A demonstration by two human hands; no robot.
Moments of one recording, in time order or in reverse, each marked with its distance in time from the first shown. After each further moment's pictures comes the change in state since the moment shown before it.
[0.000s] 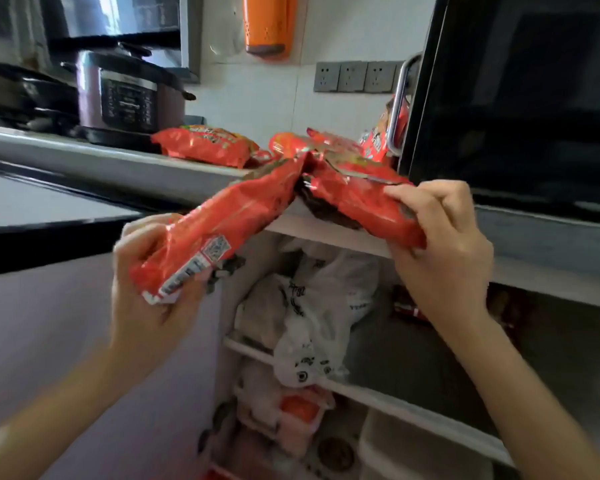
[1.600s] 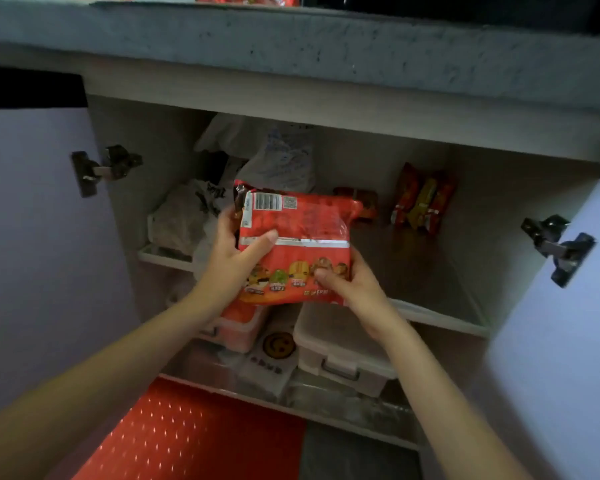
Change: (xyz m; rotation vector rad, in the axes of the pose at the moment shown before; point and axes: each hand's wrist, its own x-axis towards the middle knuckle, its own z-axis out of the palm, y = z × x) left_hand -0.133 0.035 0.166 -0.471 -0.401 -1.019; right_hand -0.219 0.053 -0.008 0.961 -0.730 1.205
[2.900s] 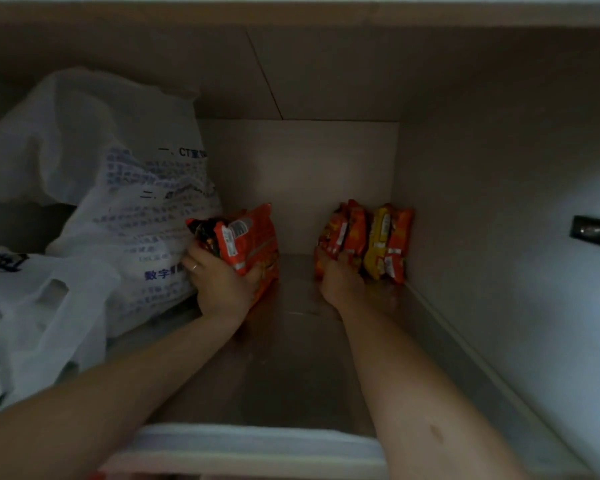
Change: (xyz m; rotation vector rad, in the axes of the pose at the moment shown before) left_hand 0.209 -0.172 0.171 0.530 0.405 0.090; right_hand 0.253 0.127 -0.170 -0.900 0.474 0.114
